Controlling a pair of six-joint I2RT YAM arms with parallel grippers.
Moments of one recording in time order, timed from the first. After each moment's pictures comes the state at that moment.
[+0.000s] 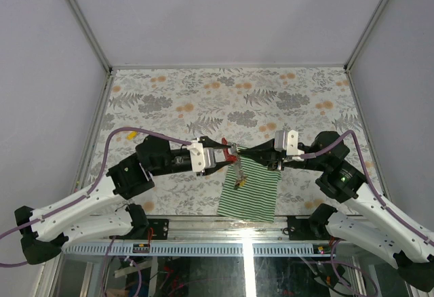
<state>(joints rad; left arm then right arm) -1.02 0.86 0.88 -0.08 0.36 0.38 0.79 0.73 0.79 0.04 -0.66 -0.22</state>
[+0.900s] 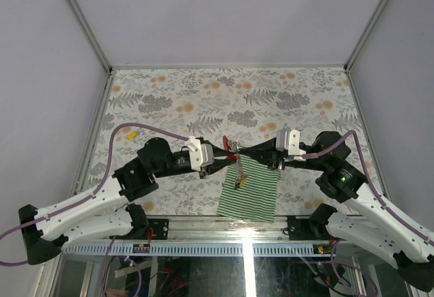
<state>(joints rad) -1.02 0.86 0.78 0.09 0.37 0.22 0.79 0.73 0.79 0.07 -0.66 -0.21</state>
